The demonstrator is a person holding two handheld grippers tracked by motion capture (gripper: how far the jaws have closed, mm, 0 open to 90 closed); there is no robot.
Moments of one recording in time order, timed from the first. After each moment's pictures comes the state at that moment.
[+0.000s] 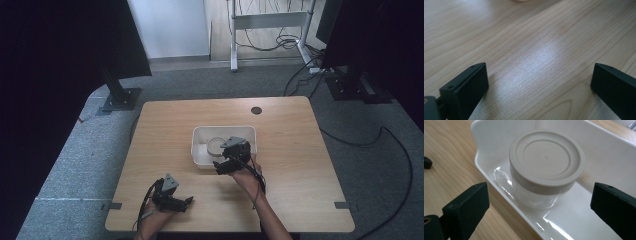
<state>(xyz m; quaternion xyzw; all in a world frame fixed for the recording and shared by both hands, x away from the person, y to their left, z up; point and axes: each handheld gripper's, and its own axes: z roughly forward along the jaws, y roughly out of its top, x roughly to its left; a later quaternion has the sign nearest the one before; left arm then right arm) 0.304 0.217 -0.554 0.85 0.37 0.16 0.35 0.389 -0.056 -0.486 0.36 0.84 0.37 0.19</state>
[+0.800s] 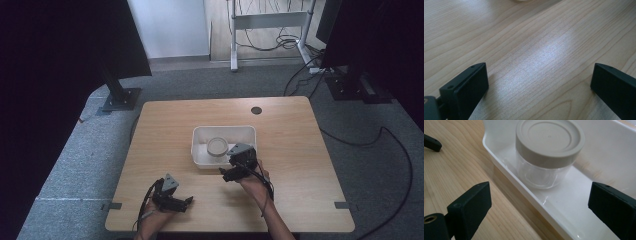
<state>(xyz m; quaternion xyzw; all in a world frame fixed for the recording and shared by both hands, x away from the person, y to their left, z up) 0.304 0.217 -0.555 0.85 0.37 0.16 0.35 0.369 -0.077 -0.492 0.34 0.84 0.37 0.19</state>
